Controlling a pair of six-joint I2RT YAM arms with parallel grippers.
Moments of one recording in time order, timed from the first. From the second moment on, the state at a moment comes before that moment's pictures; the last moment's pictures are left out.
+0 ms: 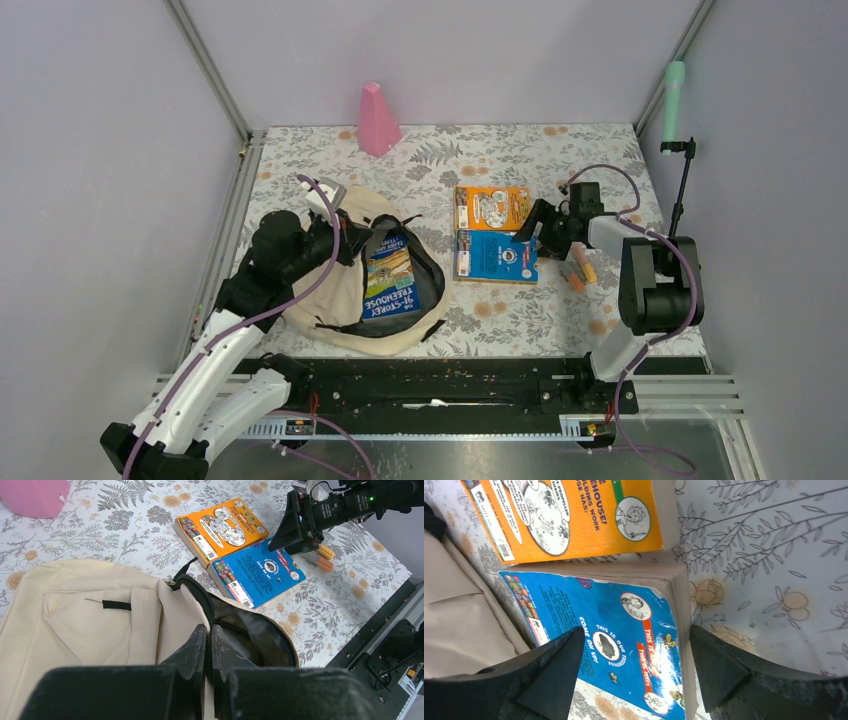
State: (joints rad) left arm -0.45 0.78 0.82 -0.29 0.26 -0.18; right arm 0.01 1.69 0.91 -0.26 -0.41 0.48
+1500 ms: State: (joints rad) left arm -0.45 0.78 0.82 -0.29 0.26 -0.18; right arm 0.12 1.81 0.93 -0.11 -0.72 0.45
